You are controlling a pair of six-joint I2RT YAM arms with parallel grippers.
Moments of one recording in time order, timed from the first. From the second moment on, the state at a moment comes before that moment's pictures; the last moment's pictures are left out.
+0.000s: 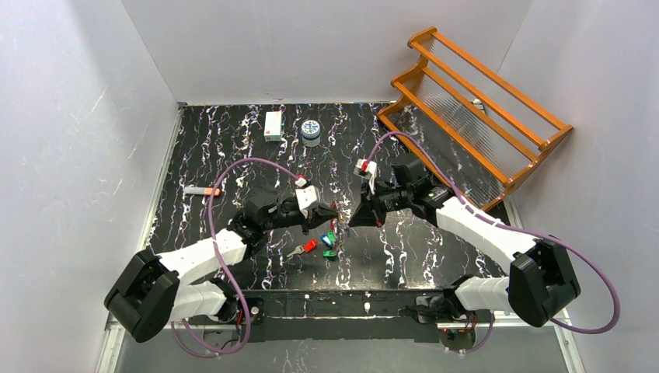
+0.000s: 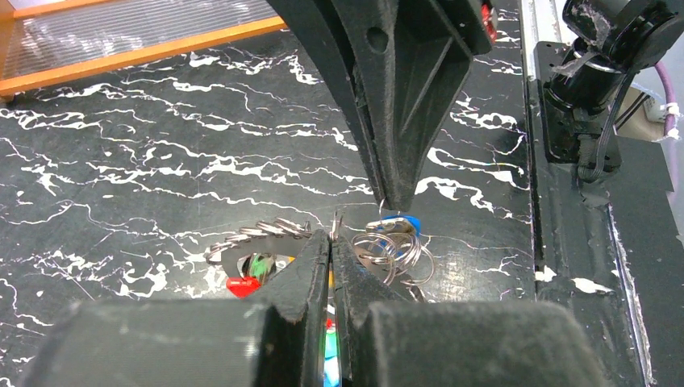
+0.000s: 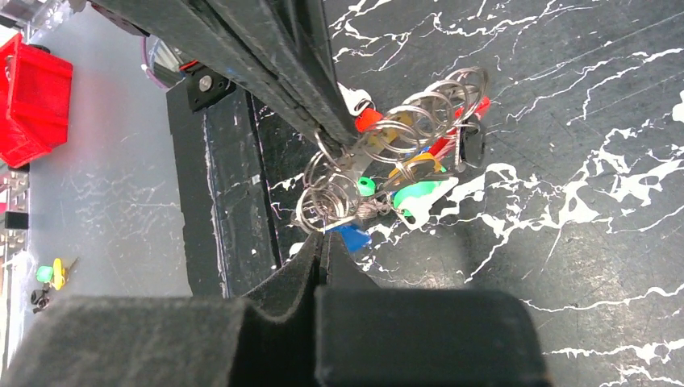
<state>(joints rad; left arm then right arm) -0.68 1.16 0.47 0.55 0.66 0.13 0.61 1.26 0.82 -0.24 -0.86 -0.02</state>
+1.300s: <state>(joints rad) -0.69 1.19 0.47 0.53 0.65 0.16 0.64 1.32 0.89 -0.25 -0.76 -0.03</state>
